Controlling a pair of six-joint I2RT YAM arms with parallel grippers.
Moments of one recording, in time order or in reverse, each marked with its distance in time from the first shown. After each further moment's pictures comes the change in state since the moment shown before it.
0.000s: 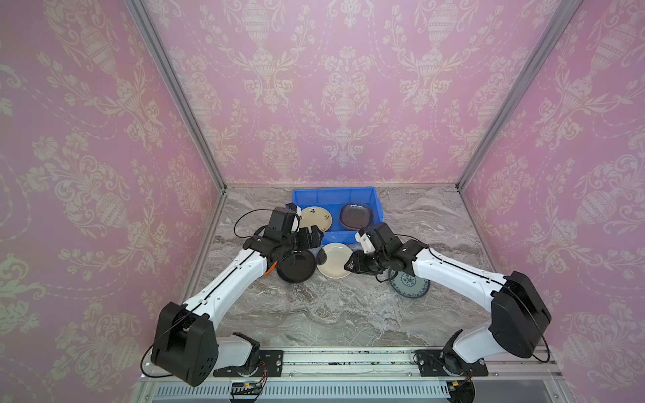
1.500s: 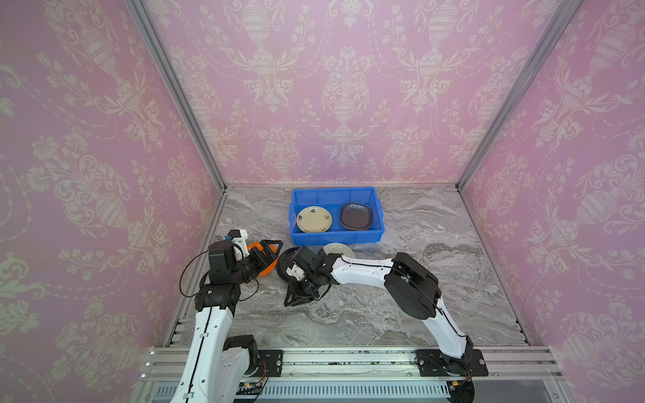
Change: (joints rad) left arm 0.492 -0.489 -0.358 0.037 0.391 -0.201; right arm 0.306 0.695 0.568 0.030 -0.277 0.150
